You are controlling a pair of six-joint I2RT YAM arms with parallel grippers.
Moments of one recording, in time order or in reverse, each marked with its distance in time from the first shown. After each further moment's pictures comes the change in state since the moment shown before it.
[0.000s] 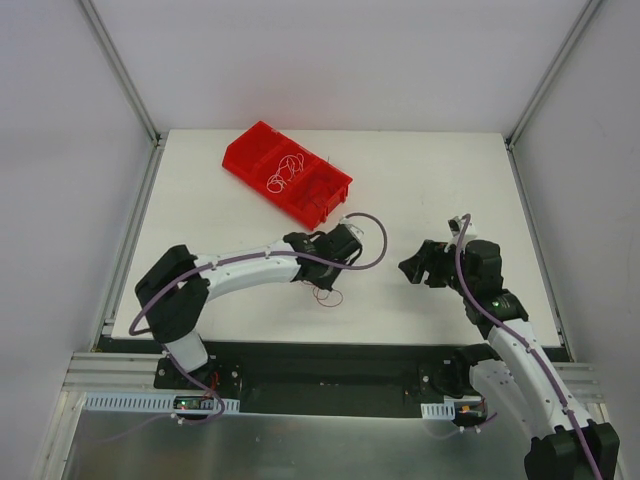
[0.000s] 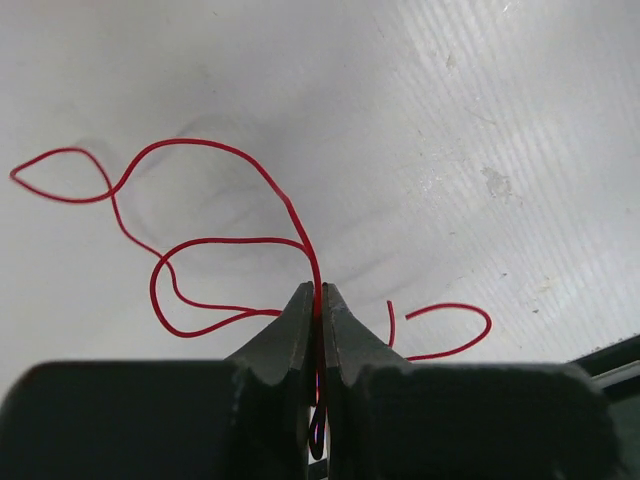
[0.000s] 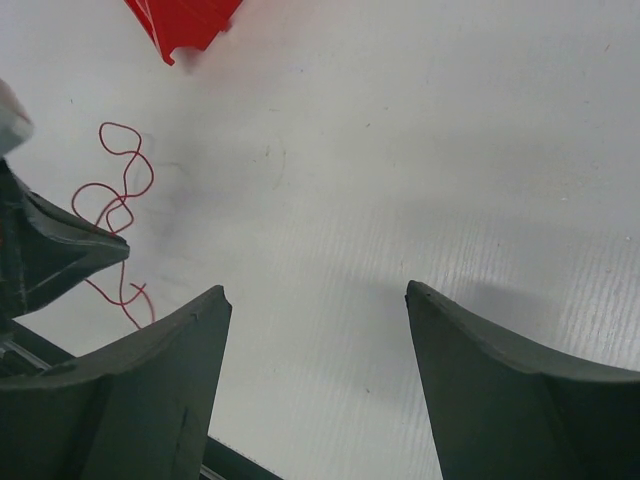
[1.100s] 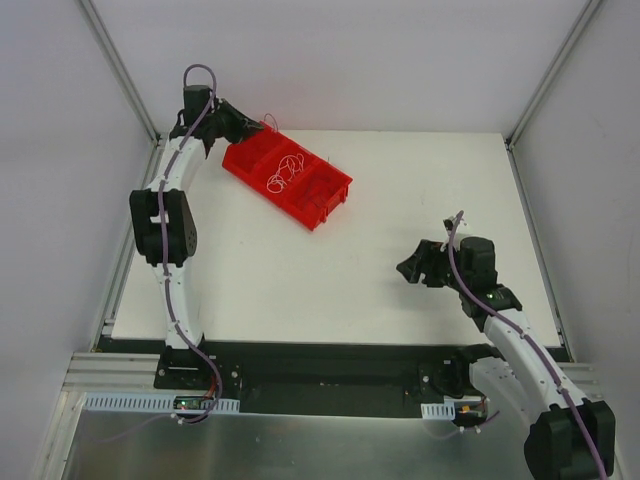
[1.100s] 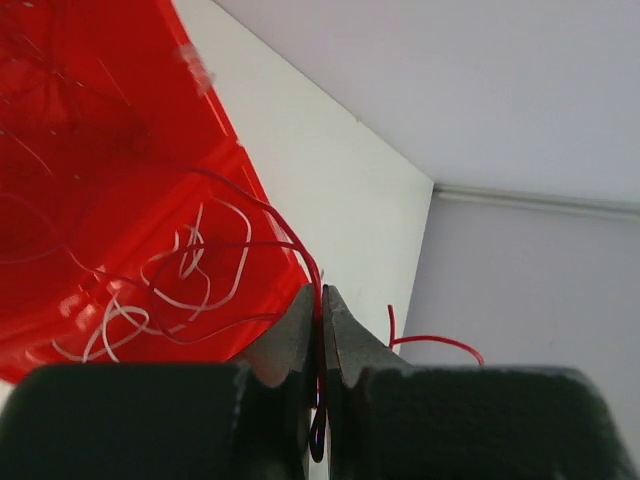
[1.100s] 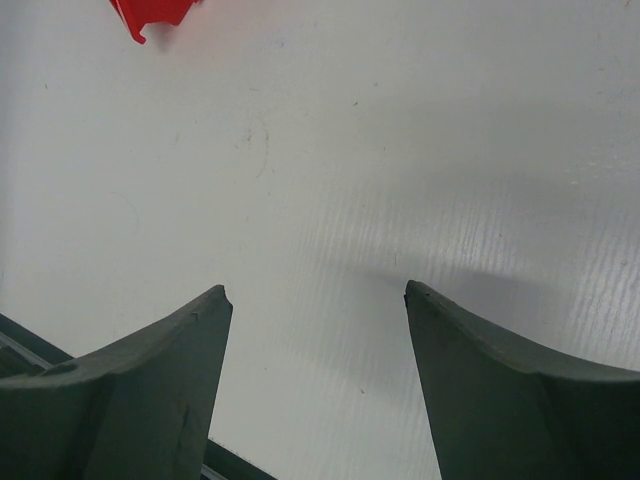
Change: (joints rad) left arm 0.983 0.397 0.765 0.319 0.742 -0.603; right arm -0.011 0.102 -0.012 0.046 -0.021 0.008
